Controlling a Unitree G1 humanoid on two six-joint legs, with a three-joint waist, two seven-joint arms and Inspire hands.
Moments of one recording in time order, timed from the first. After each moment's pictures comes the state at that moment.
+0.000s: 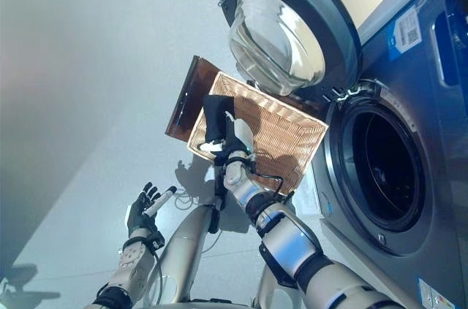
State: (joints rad) left arm -0.06 0.18 -0.22 0.77 -0.61 -0.36 0.31; right arm -0.88 0.08 0.52 1.17 -0.06 -0.04 -0.57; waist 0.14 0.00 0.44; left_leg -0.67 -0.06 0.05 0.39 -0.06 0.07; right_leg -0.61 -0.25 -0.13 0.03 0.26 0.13
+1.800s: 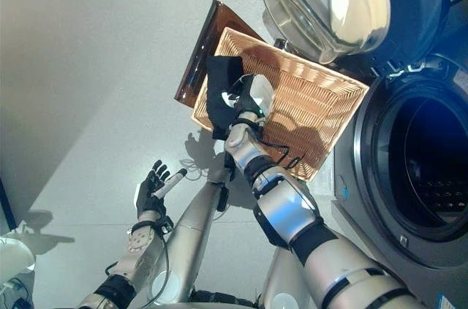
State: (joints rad) left arm -0.10 0.21 -0.34 0.62 -0.60 -0.36 0.37; right arm -1.12 0.04 0.41 1.29 -0.05 0.01 -0.74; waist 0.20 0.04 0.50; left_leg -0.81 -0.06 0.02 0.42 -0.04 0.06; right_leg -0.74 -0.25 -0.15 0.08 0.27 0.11
